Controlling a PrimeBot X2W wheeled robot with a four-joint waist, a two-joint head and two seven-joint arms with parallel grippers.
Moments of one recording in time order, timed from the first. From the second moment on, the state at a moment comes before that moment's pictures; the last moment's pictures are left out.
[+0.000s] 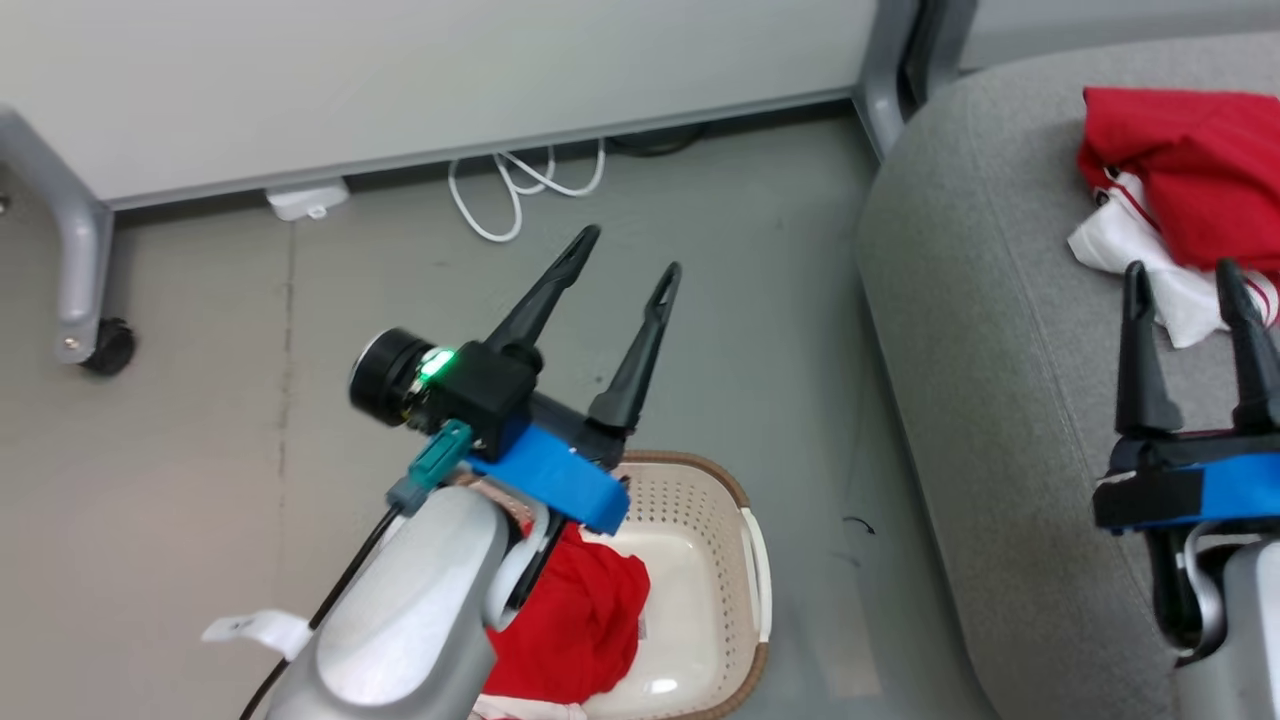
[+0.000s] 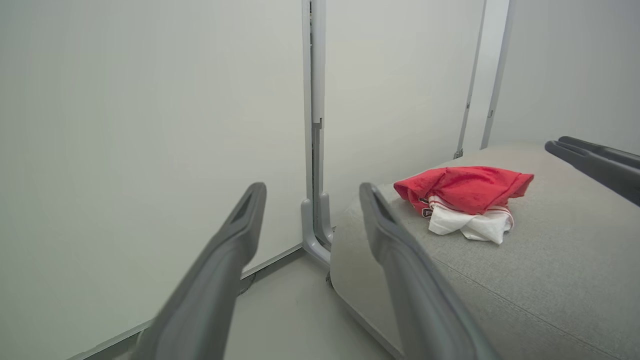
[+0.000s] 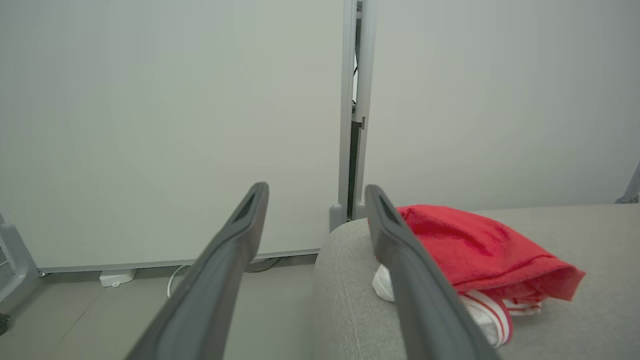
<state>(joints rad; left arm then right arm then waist) -0.55 0.10 -0.57 0.36 -0.31 -0.09 -0.26 -0.32 -0.15 -0.16 0.21 0.14 0.13 -0.26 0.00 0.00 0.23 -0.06</state>
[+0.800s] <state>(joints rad) -0.20 0.11 -0.21 0.26 -0.22 -0.08 -0.26 -0.08 -0.08 -0.10 0.11 0.12 0.13 -0.26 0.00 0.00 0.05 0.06</state>
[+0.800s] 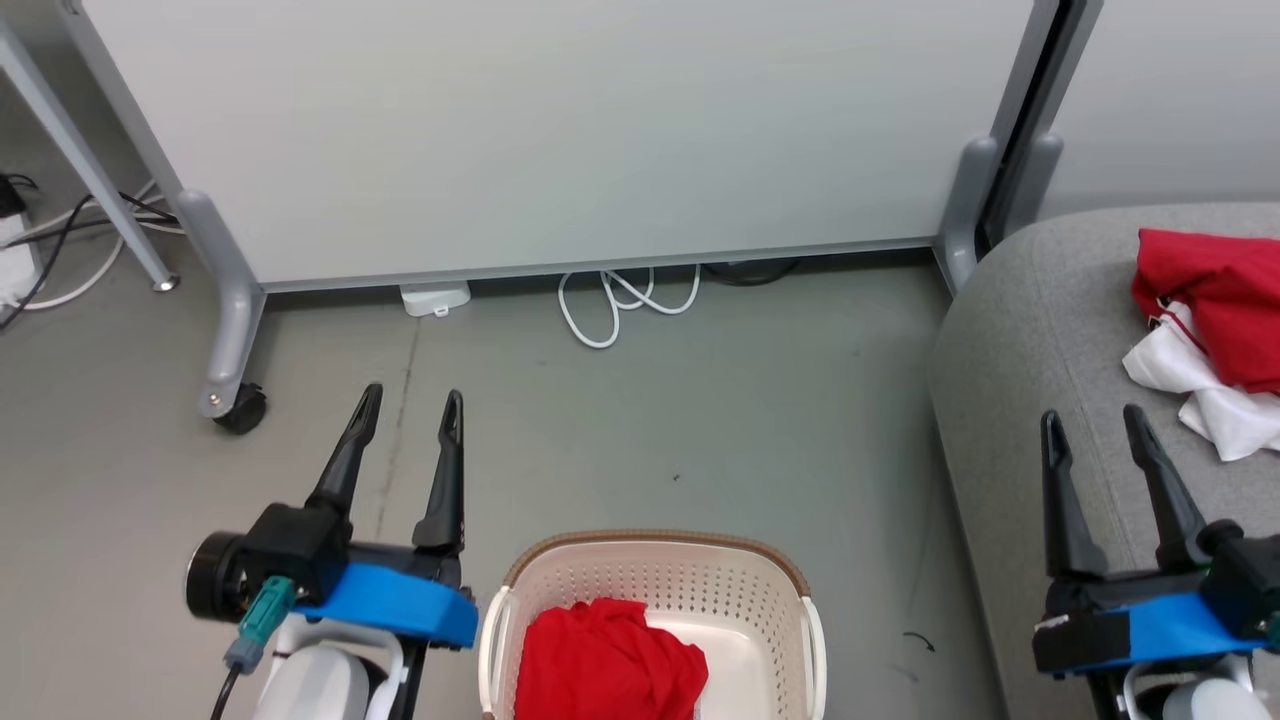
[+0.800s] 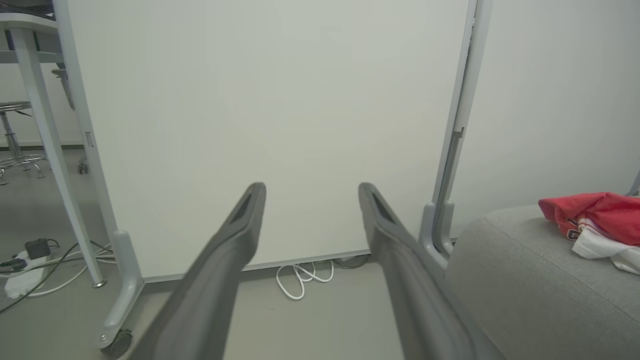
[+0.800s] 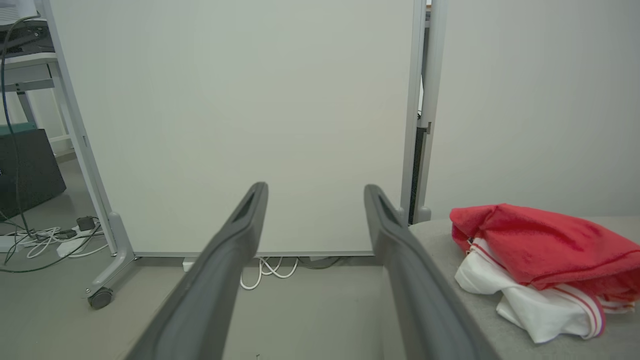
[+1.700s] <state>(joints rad) -0.10 0.07 -0.11 0.24 -0.17 -0.12 -0.26 0.01 -0.05 -0.09 0.10 0.14 0.13 -0.26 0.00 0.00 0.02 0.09</state>
